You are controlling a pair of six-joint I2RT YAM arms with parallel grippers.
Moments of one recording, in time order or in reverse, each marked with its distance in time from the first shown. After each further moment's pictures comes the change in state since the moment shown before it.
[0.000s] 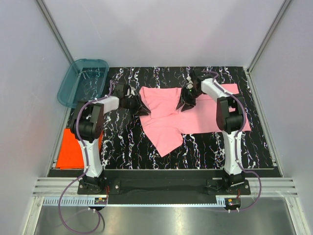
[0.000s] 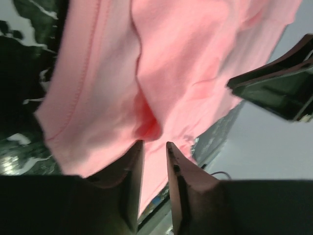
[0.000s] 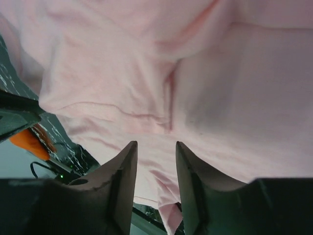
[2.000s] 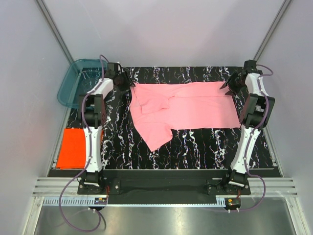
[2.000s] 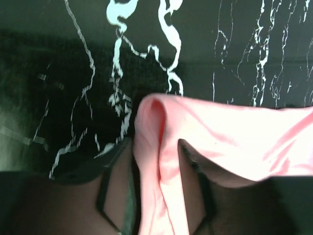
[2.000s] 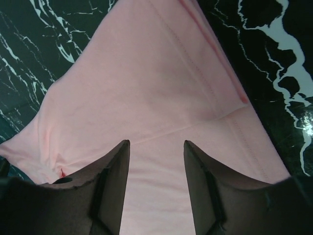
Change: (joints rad) left arm 0.158 0.430 0.750 -0.141 -0.345 0.311; right arm -0.512 0.129 0.278 0.049 0.126 0.088
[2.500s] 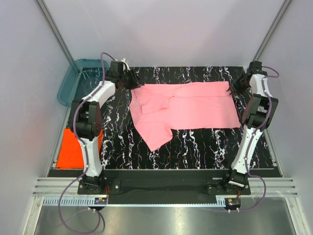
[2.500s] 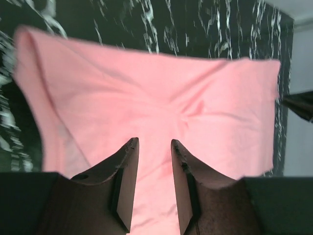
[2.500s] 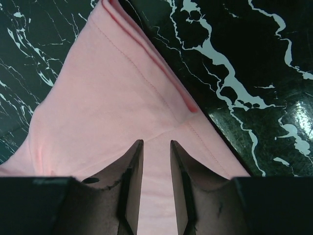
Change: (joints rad) left arm -0.102 -0.399 -0.332 0.085 0.037 -0.073; right arm -0.042 0.003 0.000 -0.002 0.074 0.013
